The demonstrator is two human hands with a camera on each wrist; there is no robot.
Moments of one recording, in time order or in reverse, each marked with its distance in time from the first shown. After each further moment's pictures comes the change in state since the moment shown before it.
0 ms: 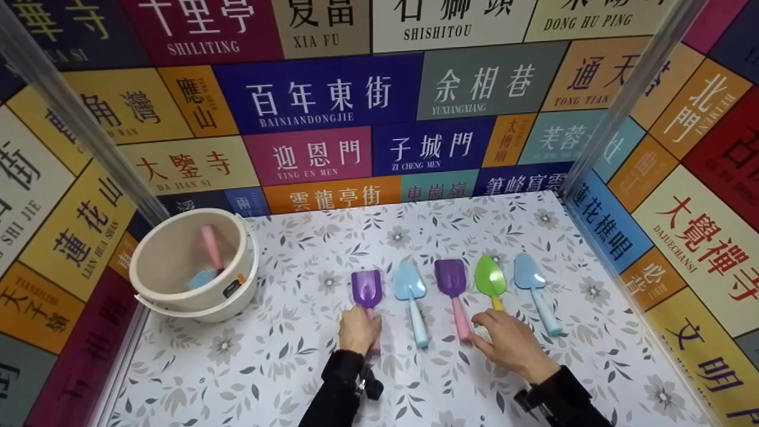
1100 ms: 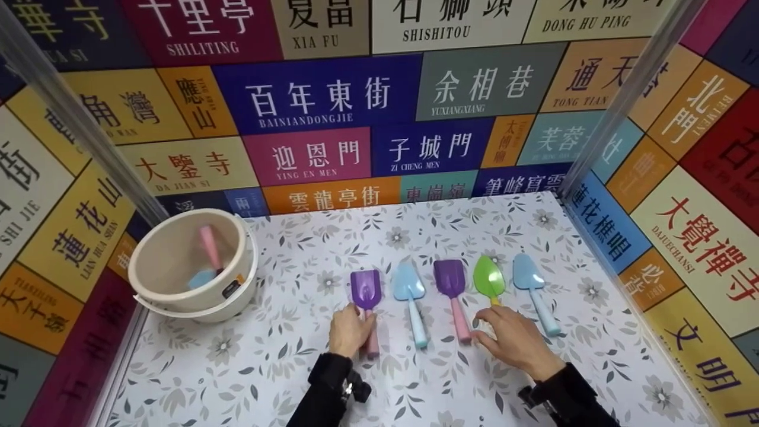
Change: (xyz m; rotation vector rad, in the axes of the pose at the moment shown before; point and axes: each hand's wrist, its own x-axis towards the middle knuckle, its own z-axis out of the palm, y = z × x) left_hand -0.017 0.022 -0.052 0.003 0.020 0.120; right_hand 0.001 0.005 -0.008 -0.027 0.038 0.020
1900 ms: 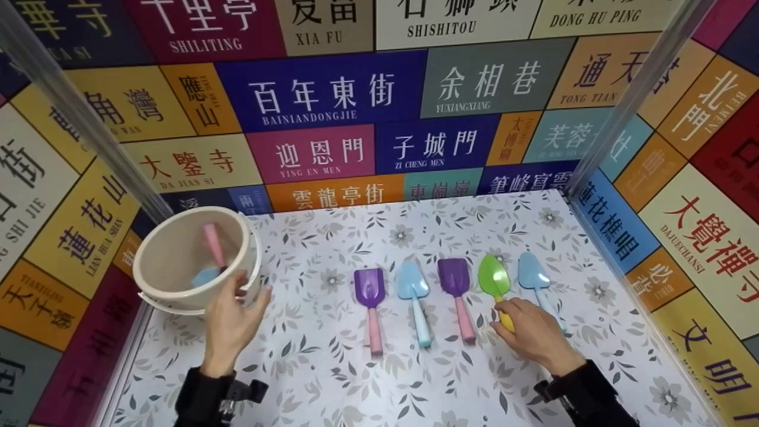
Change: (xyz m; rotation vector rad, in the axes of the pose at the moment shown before) left_hand 0.000 -0.027 -0.217 -0.045 0.326 0.158; right_hand 0.000 0.017 -0.015 0.002 -0.003 0.056
